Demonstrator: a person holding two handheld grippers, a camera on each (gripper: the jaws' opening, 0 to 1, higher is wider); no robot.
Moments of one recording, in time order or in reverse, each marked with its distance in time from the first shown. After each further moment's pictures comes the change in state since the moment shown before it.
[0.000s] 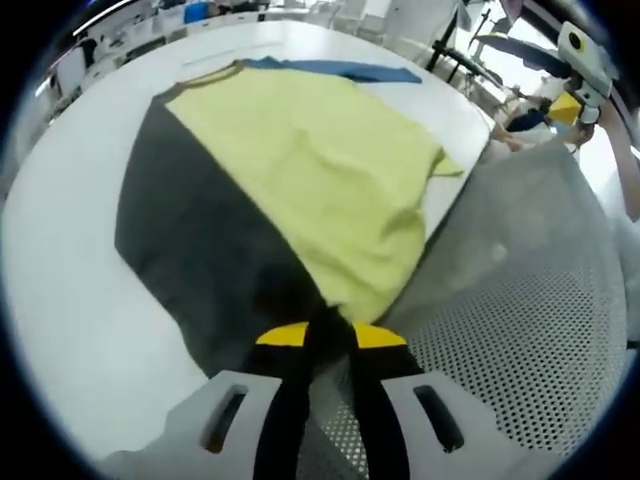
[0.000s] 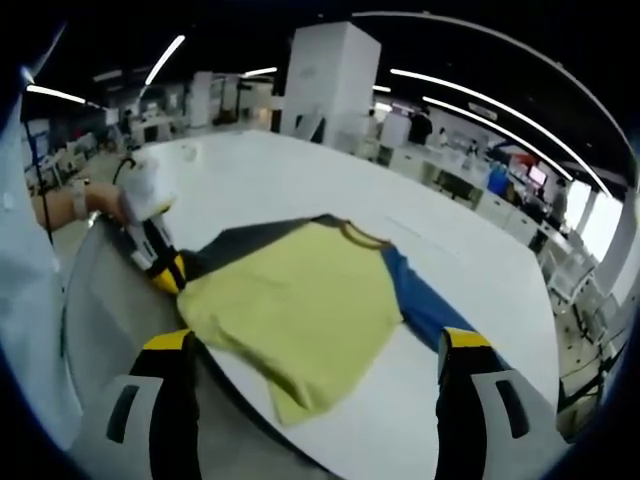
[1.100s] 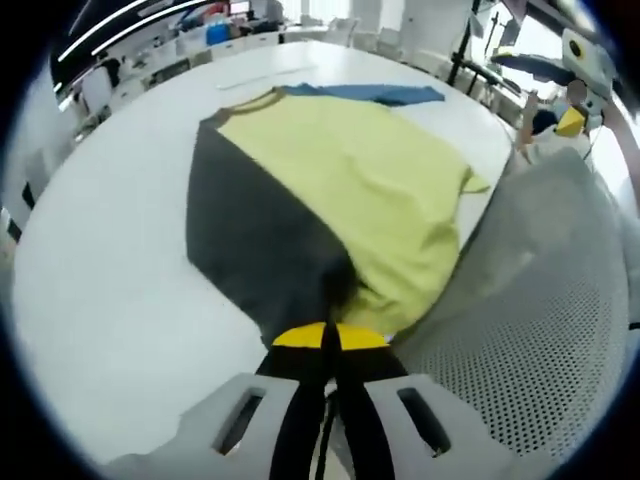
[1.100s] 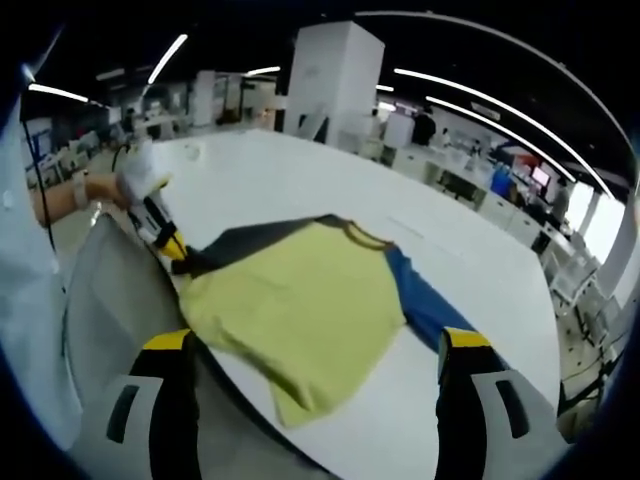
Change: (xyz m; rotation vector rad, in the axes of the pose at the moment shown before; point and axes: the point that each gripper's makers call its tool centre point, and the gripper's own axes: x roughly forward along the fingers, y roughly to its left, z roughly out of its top) left arm -0.042 0.046 0.012 0.031 -0.092 0.165; right arm 0.002 0.002 0.000 -0.002 0.003 0.014
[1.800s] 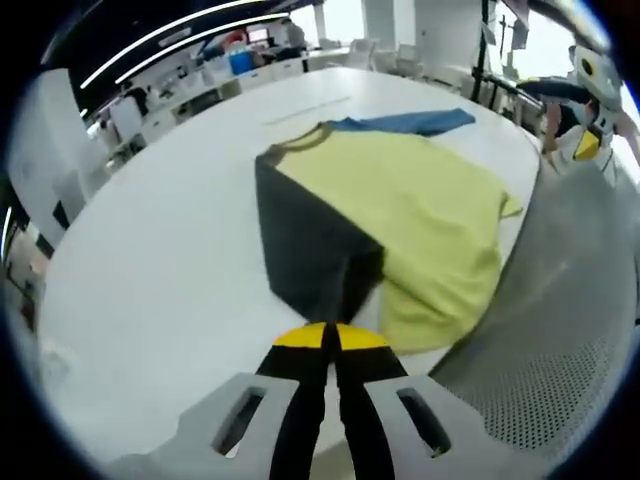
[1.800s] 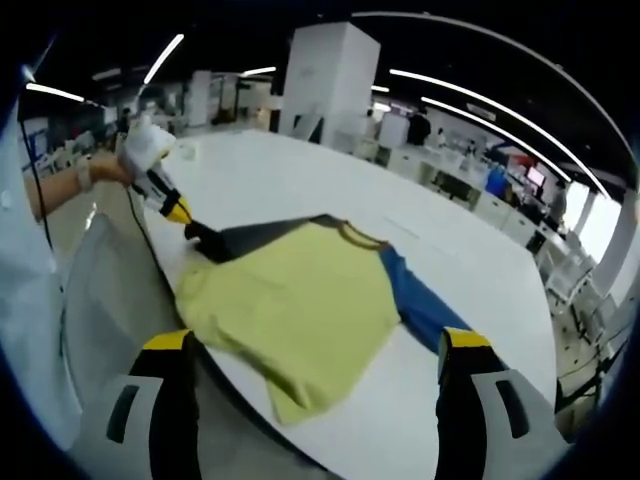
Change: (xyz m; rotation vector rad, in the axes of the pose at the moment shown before) left arm -0.034 0.055 0.030 0.048 -0.092 0.170; right arm -0.004 -0.002 0.000 0.000 0.000 -0.024
